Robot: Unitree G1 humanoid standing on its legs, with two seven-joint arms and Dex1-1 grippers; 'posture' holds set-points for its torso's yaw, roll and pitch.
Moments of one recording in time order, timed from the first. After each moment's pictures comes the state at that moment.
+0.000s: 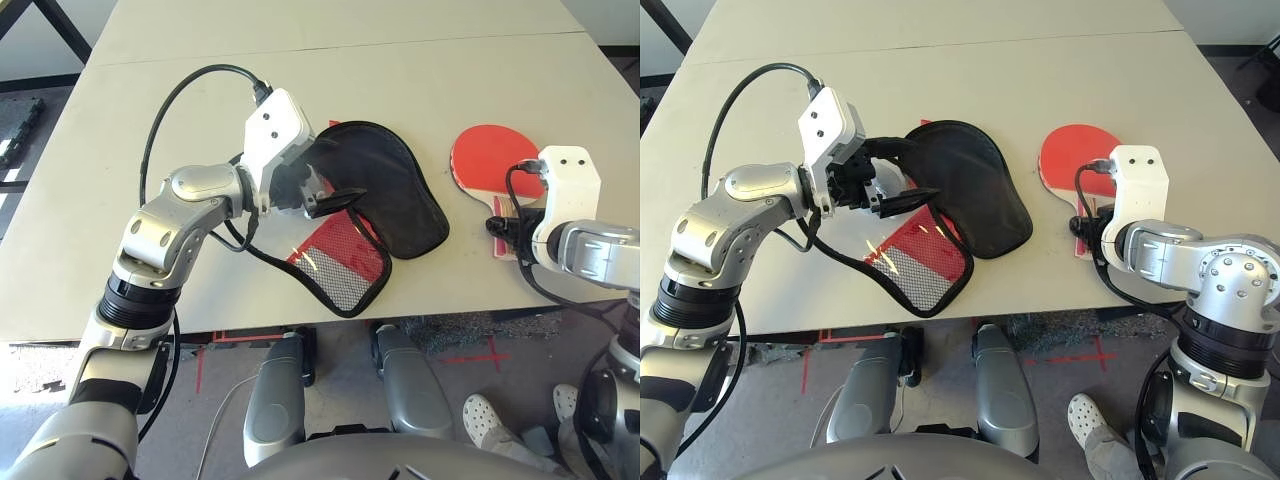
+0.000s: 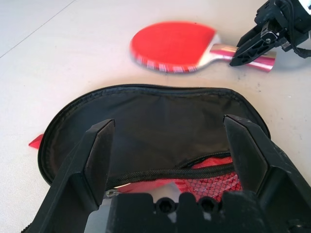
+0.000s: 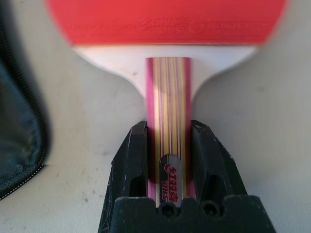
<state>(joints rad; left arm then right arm) -0.62 0.55 -0.17 -0.30 -0.42 0.69 -0.78 -0.41 -0.56 -0.39 -0.35 1.23 1.60 -0.64</state>
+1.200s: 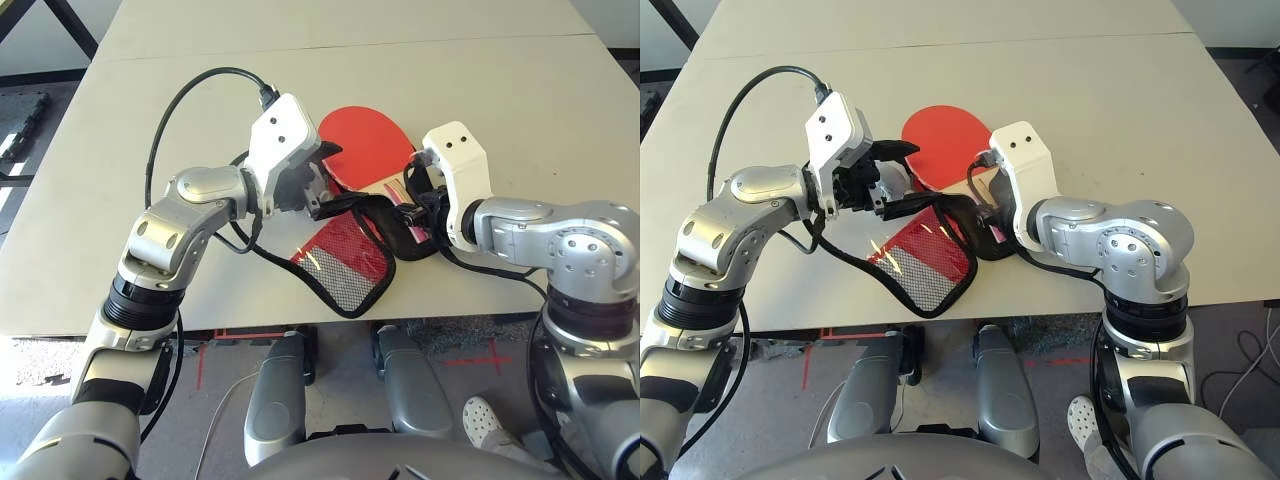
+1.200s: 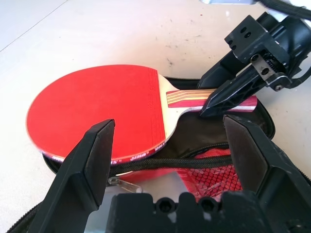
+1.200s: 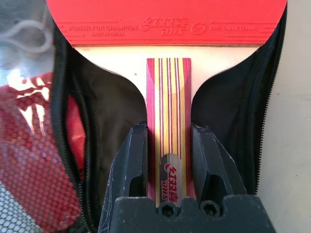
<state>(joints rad) -0.62 0.53 -0.18 -0.31 -0.39 0.71 -0.78 -0.60 -0.39 -0.04 -0.46 0.82 1.59 -0.16</state>
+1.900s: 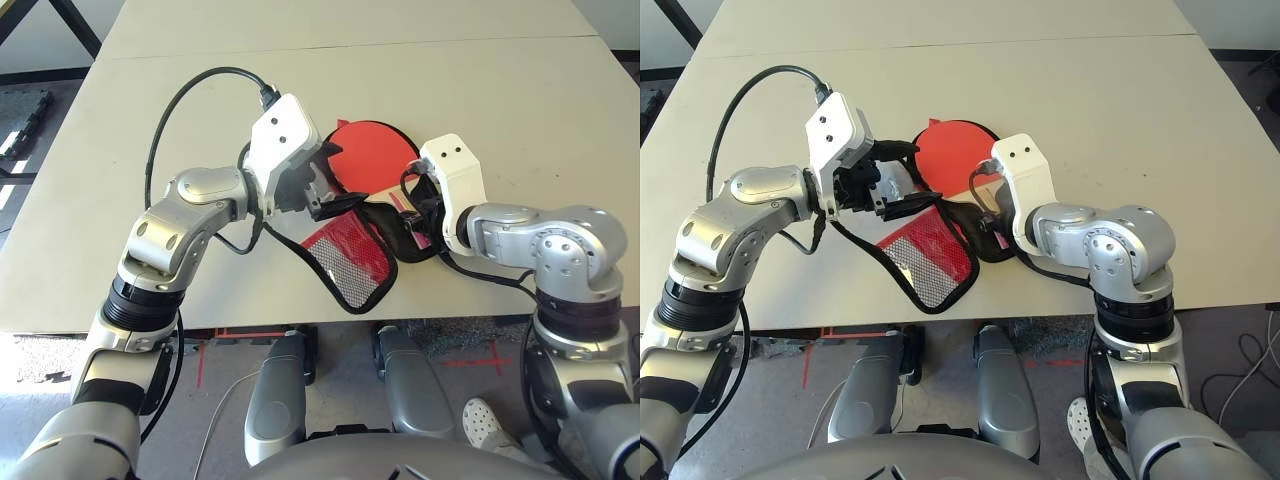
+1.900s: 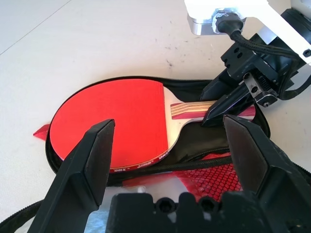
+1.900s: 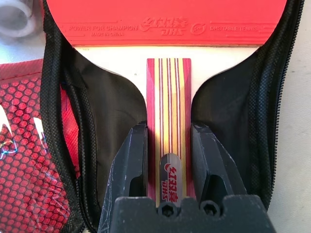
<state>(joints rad) -0.61 0.53 -0.18 -0.33 -0.39 0.71 -0.77 -0.58 -0.35 -0.02 -0.43 0.72 1.59 -0.12</state>
